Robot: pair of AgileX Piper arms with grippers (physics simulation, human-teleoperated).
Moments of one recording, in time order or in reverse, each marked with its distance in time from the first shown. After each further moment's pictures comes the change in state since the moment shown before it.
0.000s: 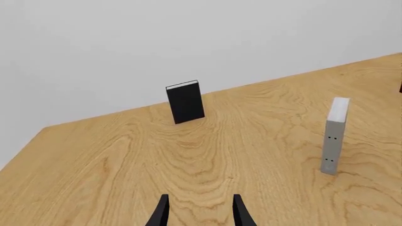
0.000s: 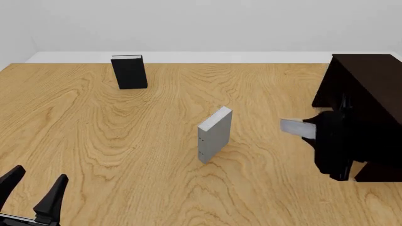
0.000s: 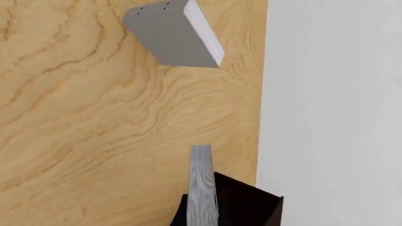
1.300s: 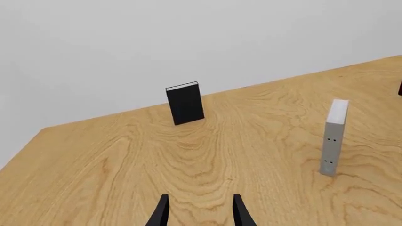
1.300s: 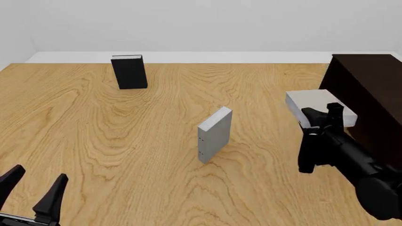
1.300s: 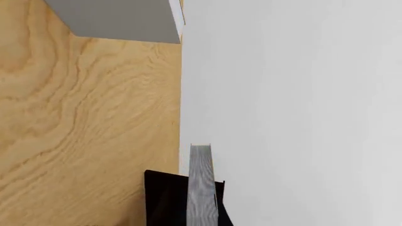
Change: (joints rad) left arm -0.002 0.000 -0.001 -0.005 -0.006; right arm -0.120 0.302 0.339 -1.092 -0.229
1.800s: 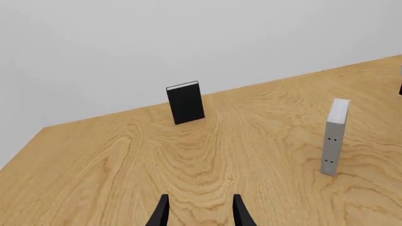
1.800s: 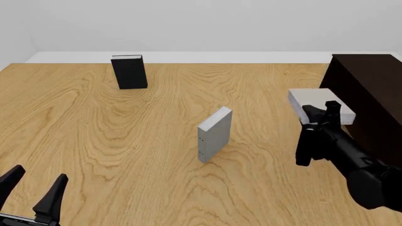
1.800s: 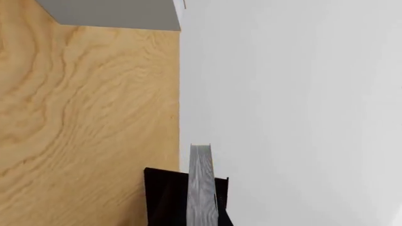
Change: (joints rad) left arm 0.003 0.000 0.000 0.002 0.000; right arm -0.046 0.141 -0.029 -0.131 0.013
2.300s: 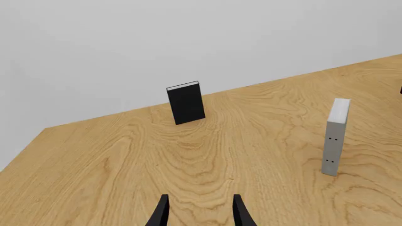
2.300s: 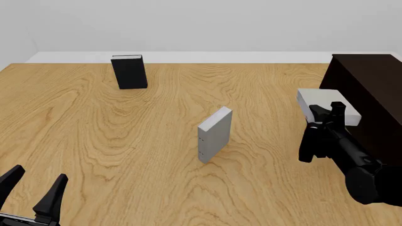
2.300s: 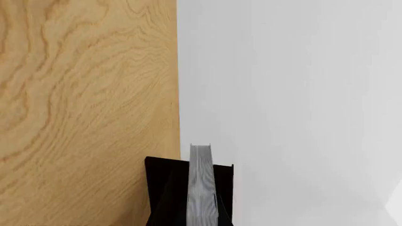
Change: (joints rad) left arm 0.001 0.000 0.000 -0.001 0.005; right arm -0.072 0.107 -0.010 -0.118 0.010
